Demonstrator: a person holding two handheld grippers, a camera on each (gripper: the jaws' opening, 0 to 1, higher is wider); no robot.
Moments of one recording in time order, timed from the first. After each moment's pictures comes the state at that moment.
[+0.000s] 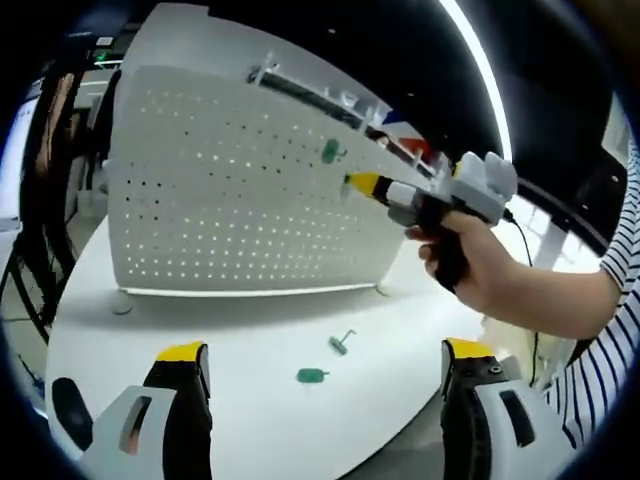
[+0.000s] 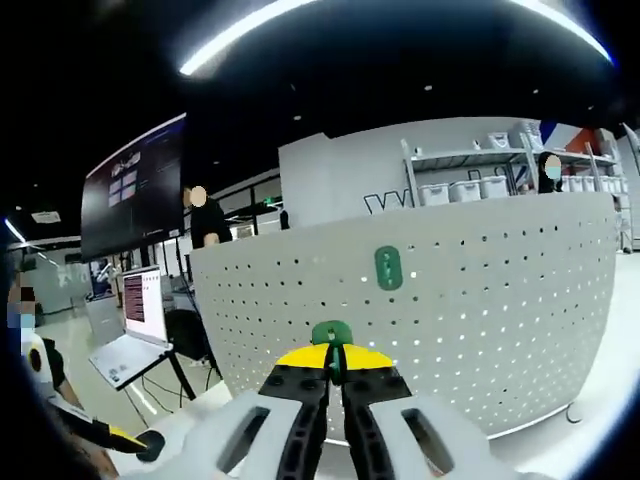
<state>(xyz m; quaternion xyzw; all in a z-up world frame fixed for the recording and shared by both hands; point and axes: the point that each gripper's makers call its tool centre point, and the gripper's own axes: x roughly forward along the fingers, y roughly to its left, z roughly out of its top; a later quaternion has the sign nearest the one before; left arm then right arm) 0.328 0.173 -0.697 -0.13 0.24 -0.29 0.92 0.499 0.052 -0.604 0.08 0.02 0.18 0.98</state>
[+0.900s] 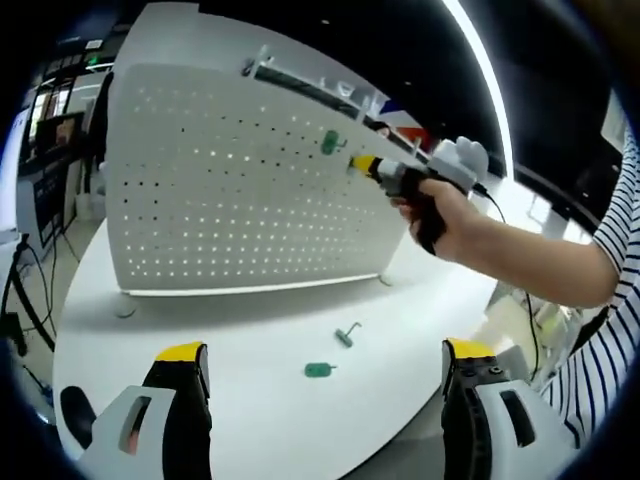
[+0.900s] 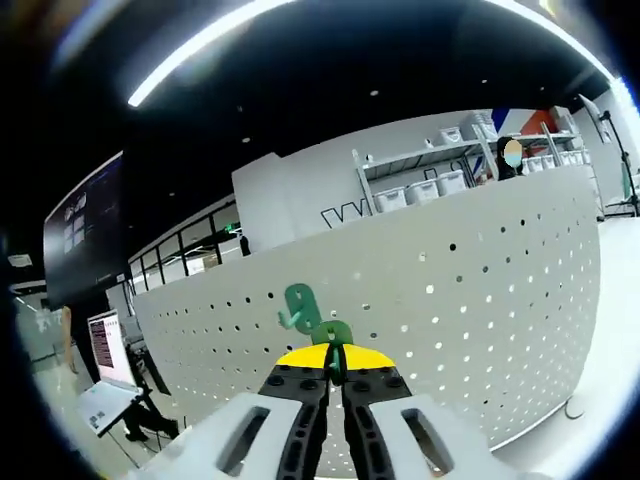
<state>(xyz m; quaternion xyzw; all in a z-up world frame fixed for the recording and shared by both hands) 0.331 0.178 -0.700 -0.11 0.25 -0.29 0.92 0.552 0.004 -0.584 0.12 -0.01 0.11 0.99</state>
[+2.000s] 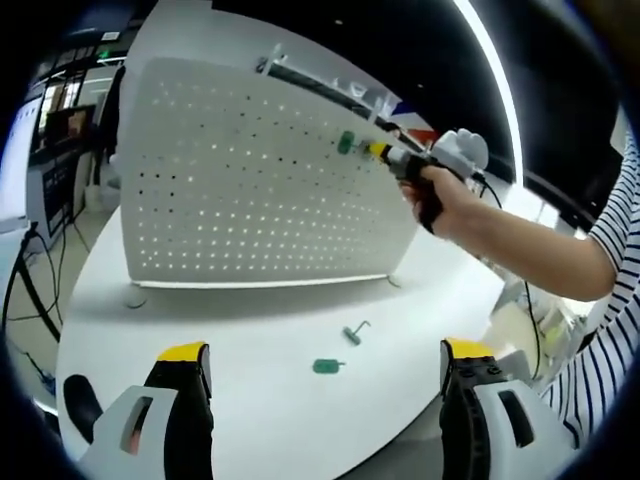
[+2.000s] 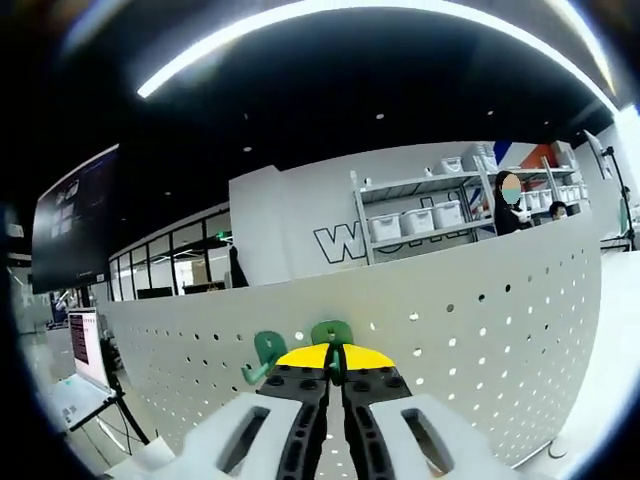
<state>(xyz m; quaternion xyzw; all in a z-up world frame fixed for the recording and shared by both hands) 0.331 0.191 -0.703 -0.12 0.26 -0.27 0.92 0.580 -0.014 -0.561 0.10 -0.04 0.08 0.99</state>
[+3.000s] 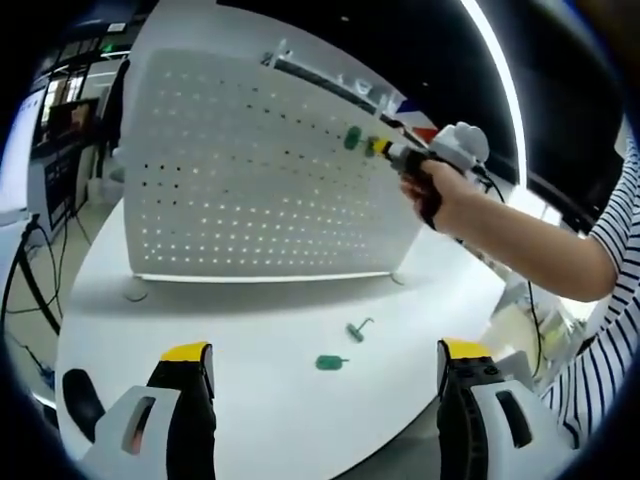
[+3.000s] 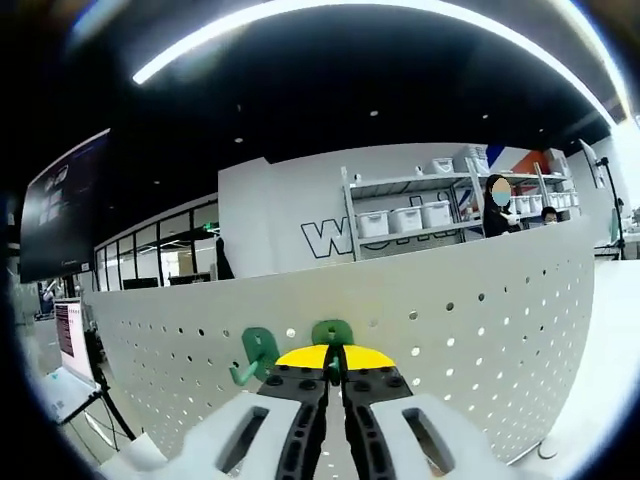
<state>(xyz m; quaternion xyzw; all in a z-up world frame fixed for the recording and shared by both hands) 0.331 0.197 -0.709 -0.13 0.27 -0.27 0.92 0.589 -0.016 -0.566 0.08 -0.02 0.05 1.00</state>
